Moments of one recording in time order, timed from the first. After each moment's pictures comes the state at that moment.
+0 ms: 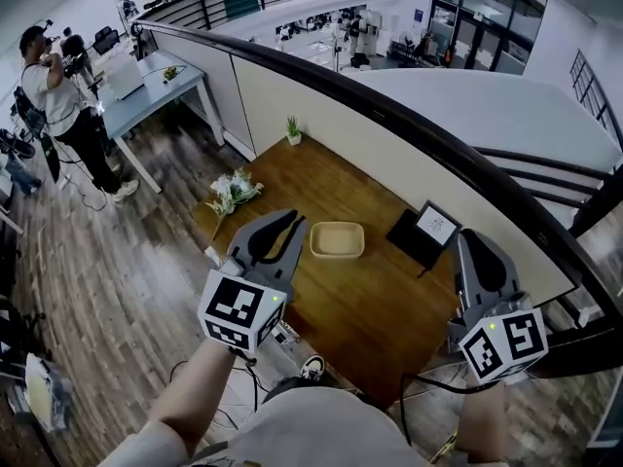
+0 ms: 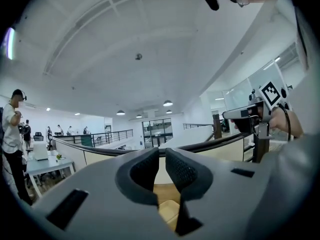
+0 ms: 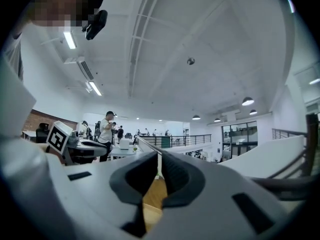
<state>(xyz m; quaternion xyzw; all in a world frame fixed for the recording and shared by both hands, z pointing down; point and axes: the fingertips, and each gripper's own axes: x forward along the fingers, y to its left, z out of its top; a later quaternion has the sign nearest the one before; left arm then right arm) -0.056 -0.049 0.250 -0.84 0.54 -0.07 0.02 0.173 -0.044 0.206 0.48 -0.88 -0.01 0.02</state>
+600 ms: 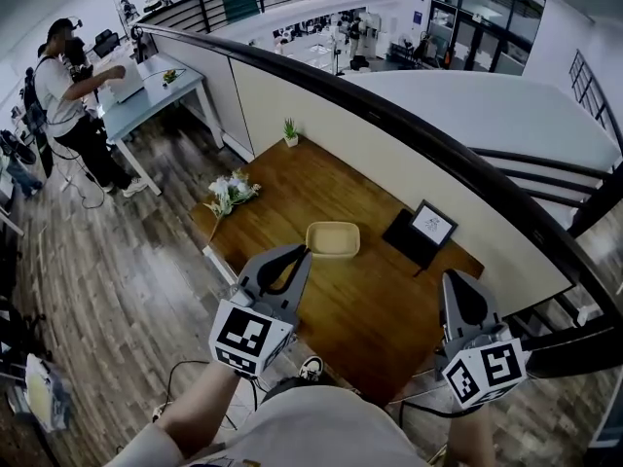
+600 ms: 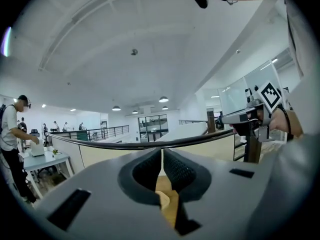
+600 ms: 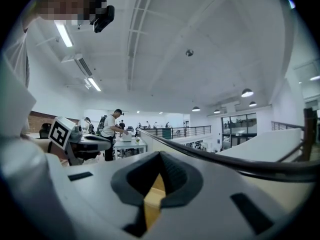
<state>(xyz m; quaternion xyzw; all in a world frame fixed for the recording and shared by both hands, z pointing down) -0.024 -0.013 0.280 -0.85 0.52 -0.08 0.01 0.188 -0.002 0.256 0.48 -0.88 0.03 0.06</state>
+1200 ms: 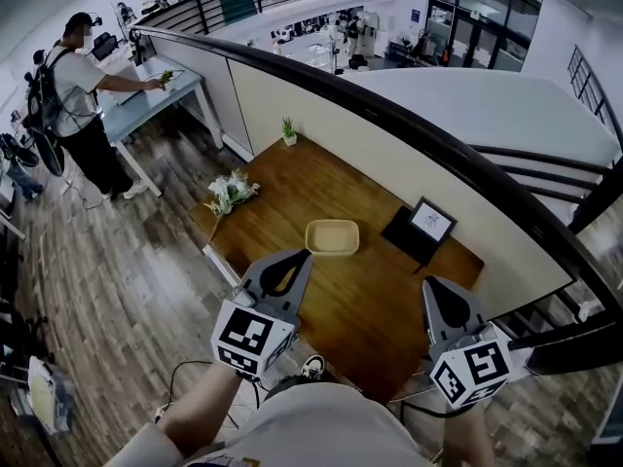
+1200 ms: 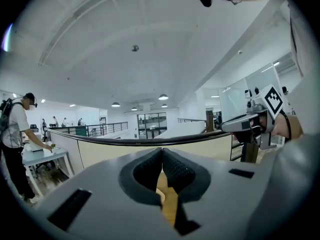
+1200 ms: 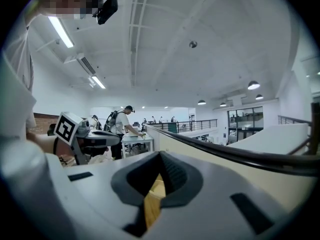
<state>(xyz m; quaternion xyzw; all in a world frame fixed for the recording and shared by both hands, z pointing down) -0.015 -0.007 0.289 -0.85 0.52 -0.09 -0.01 0.171 0.011 0.279 0.44 -0.89 0.05 0.08</state>
